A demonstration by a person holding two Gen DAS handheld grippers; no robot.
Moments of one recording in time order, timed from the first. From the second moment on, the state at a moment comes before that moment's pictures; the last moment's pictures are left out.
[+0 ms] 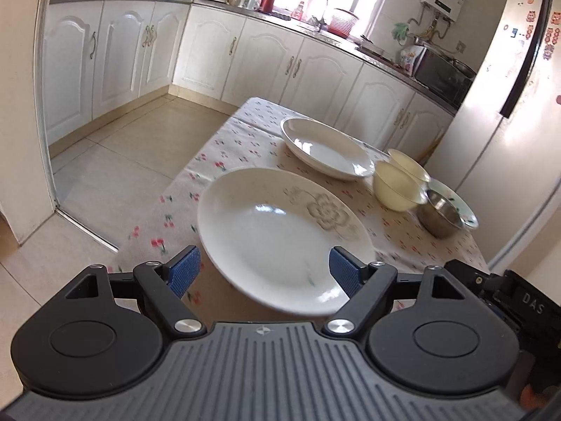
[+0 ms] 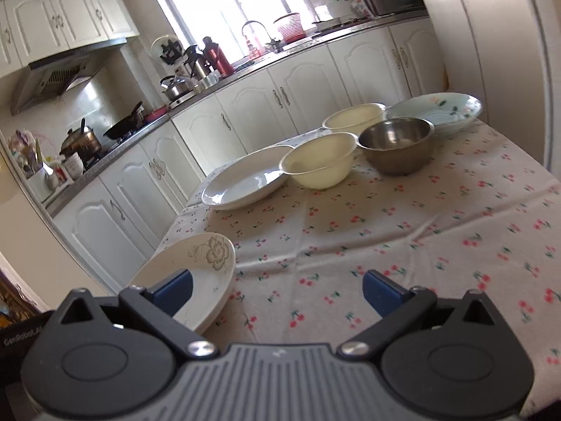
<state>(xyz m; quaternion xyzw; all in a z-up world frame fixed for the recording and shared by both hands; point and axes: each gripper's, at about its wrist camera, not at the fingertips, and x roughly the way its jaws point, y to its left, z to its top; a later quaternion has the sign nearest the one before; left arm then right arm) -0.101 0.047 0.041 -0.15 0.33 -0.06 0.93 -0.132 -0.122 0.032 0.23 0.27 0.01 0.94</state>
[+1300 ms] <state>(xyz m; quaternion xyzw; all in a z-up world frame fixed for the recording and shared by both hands) 0.053 -0.175 0.121 0.02 0.26 -0.27 0.93 -0.046 -0.382 0.014 0.51 0.08 -0.08 0.85</state>
